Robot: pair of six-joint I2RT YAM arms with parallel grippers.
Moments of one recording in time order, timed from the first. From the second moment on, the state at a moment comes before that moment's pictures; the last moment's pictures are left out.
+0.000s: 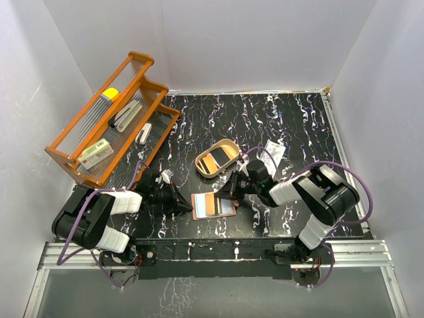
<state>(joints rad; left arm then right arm) -0.39 1.43 0.31 0.20 0.66 -0.94 0.59 1.67 0.46 0.62 -0.53 0.97</state>
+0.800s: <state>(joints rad) -0.40 1.44 0.31 0.21 0.66 -0.94 0.64 1.50 0.60 0.17 -0.35 0.77</state>
